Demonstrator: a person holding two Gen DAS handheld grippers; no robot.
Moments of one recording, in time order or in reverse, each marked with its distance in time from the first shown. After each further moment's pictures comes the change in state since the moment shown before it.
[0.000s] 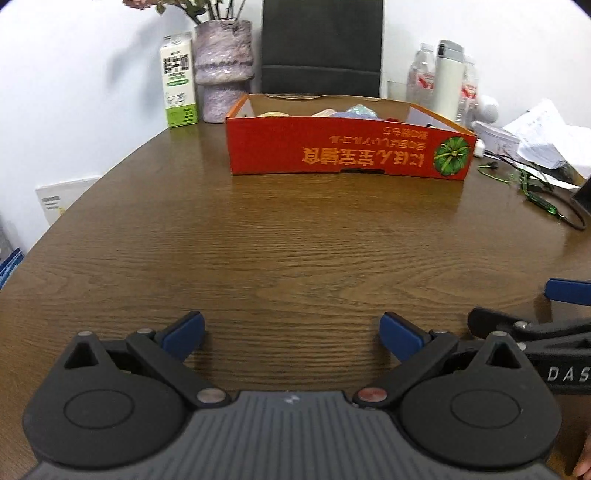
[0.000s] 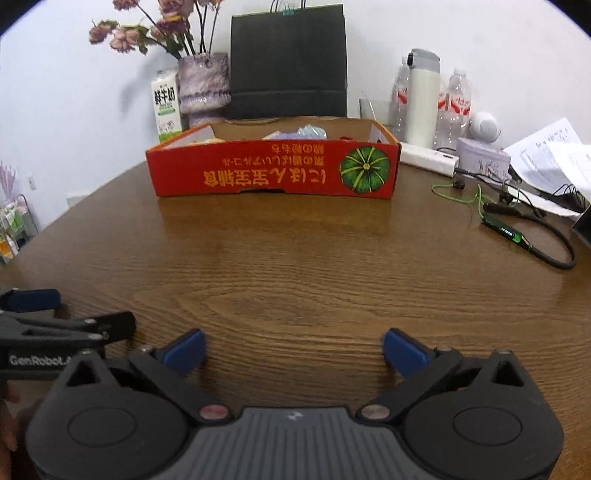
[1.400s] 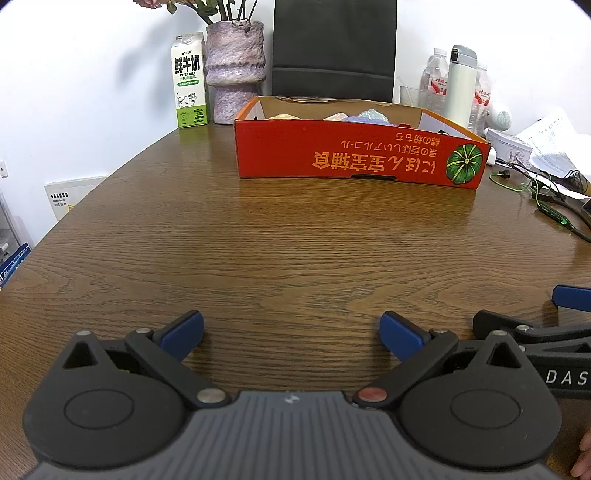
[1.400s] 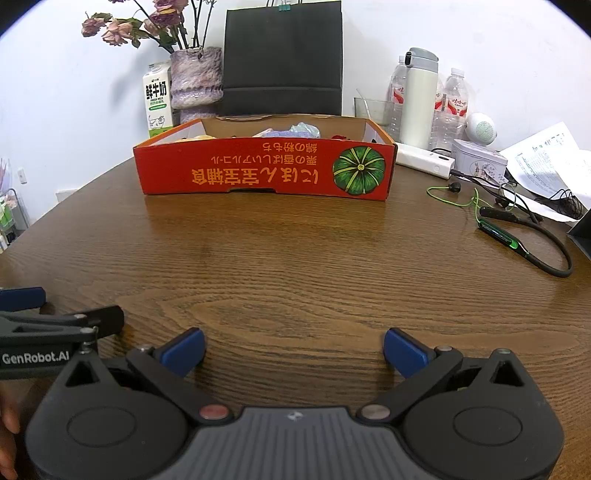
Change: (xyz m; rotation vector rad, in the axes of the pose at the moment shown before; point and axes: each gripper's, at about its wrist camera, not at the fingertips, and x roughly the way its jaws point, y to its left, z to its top) left arm 0.004 0.001 0.003 -0.020 -0.009 0.015; right arm 0.006 -0.004 0.006 0.008 0.003 -0.014
